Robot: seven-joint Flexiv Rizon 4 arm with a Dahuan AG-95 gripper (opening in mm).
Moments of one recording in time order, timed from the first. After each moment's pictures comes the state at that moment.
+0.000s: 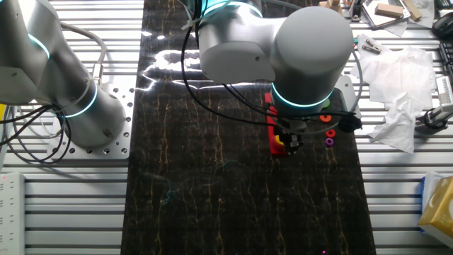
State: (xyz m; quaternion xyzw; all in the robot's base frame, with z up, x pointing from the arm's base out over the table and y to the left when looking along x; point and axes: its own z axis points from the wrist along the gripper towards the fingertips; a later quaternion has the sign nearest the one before) arm 0.510 -0.063 0.049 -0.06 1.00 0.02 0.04
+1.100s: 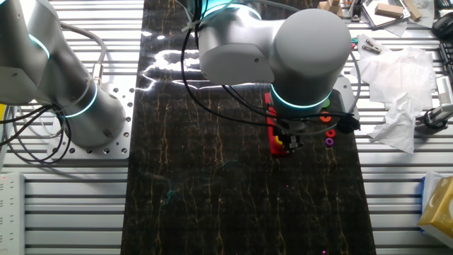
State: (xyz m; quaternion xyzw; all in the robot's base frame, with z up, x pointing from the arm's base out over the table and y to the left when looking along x) arm 0.509 -0.064 0.045 -0.06 1.00 0.03 0.04
